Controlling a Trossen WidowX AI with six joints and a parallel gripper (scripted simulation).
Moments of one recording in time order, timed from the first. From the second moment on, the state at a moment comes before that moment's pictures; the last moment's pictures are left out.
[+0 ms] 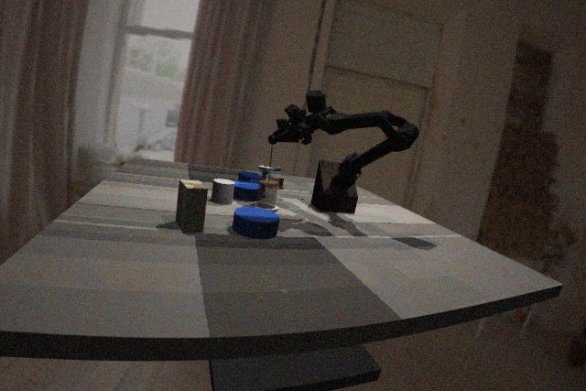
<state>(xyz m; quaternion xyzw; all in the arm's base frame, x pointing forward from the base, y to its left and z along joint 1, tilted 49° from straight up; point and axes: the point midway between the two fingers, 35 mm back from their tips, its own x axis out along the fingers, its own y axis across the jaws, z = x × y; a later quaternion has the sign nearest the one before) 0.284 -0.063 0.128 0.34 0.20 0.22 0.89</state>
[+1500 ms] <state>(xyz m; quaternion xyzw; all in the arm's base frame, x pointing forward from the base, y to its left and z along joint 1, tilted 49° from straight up) 0.300 -0.027 0.091 0.36 0.20 0.21 0.89</state>
